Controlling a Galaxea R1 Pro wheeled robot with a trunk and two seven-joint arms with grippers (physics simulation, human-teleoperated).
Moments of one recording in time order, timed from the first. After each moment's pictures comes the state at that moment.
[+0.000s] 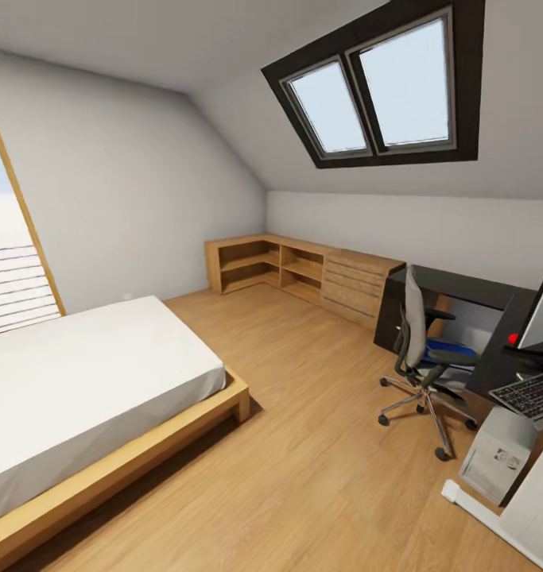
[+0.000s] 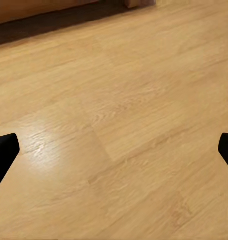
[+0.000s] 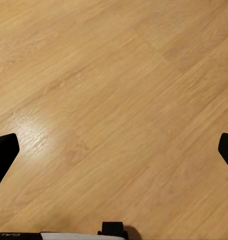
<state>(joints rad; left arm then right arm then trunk) 0.00 -0.07 0.00 -0.61 0.22 -0.28 0.00 0.00 -0.03 0.00 -0.24 0.00 -0.56 0.00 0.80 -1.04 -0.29</state>
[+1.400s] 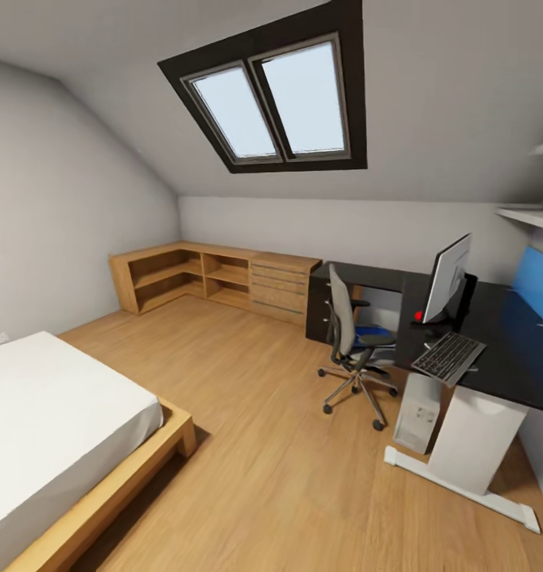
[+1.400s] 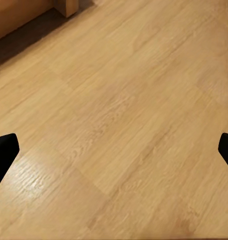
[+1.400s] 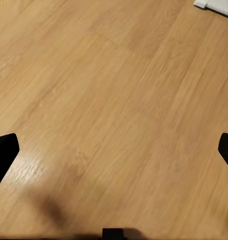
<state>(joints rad) 0.00 -0.05 0.00 -0.57 0.22 -0.30 0.00 0.00 -0.03 0.00 -0.24 0.00 -0.57 0.00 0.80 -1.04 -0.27</state>
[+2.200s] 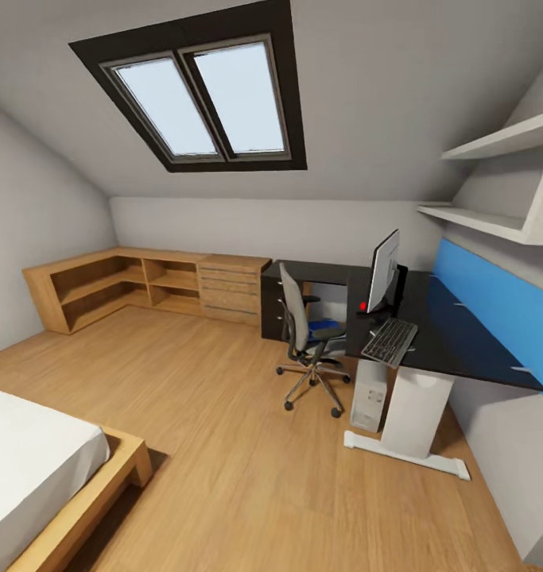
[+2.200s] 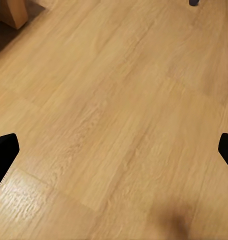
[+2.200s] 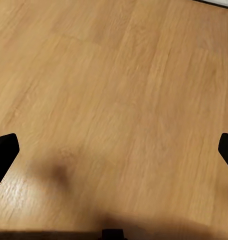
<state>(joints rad) 0.00 -0.04 0.00 -0.57 0.21 -0.30 -0.01 0.00 -0.03 0.00 -0.24 0.00 -0.57 0.00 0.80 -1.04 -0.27</state>
